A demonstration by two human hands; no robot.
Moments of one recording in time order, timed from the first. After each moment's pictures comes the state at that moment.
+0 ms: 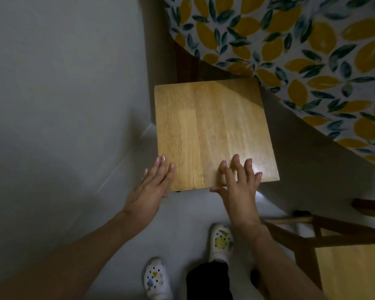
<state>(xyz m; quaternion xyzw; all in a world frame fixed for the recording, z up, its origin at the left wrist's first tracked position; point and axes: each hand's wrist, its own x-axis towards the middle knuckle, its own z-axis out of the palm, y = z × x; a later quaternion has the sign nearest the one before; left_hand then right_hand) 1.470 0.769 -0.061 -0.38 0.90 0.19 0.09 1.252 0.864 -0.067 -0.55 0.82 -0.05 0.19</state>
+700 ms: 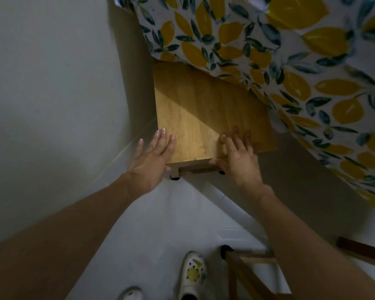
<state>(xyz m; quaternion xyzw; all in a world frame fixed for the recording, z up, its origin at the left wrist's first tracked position) 1.319 0.656 -0.044 -0.44 0.86 0.17 0.22 1.096 0.726 -0.049 -0.58 0.78 -0.01 0.23</state>
